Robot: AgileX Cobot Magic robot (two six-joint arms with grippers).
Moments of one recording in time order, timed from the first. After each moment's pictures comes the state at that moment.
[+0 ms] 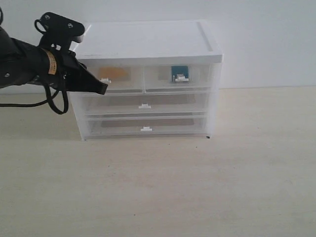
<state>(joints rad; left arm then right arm) -0.38 1.69 -1.14 0.68 0.19 -0.50 0.06 0.11 0.00 0.01 0.00 0.00</state>
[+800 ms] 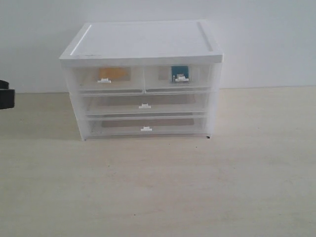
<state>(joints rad) -0.38 0.94 -0.69 0.43 0.35 -0.50 0.06 0.11 0.00 0.01 0.00 0.00</state>
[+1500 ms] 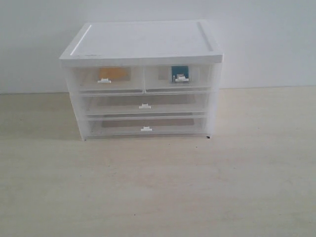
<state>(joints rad) -0.38 0.46 -0.62 0.45 0.50 -0.50 0.06 0.11 0.00 0.01 0.00 0.00</state>
